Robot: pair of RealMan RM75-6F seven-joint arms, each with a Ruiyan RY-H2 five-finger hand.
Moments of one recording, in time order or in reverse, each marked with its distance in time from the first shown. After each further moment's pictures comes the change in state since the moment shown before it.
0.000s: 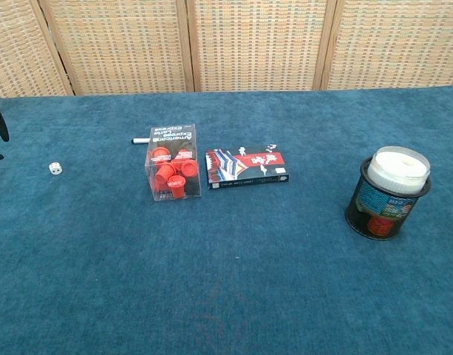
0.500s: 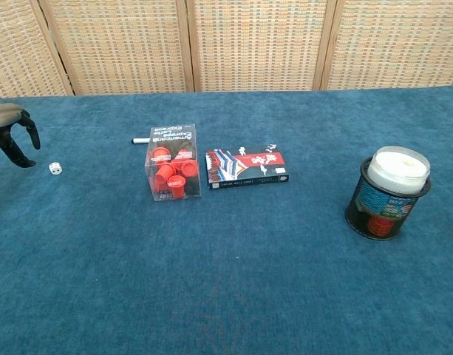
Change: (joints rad) left arm -0.097 -0.105 0.003 0.115 -0.082 -0.044 0.051; right arm 0.005 -0.001 0.004 0.007 0.011 -0.010 0.018
